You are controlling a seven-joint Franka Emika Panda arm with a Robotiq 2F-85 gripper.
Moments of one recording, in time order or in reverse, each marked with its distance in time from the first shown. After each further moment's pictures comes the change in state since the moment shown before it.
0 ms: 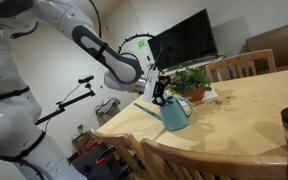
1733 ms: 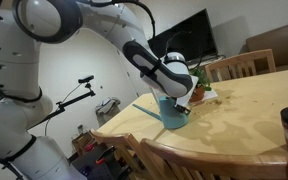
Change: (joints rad) arm -0.553 0.531 0.373 0.534 0.000 0.435 -0.455
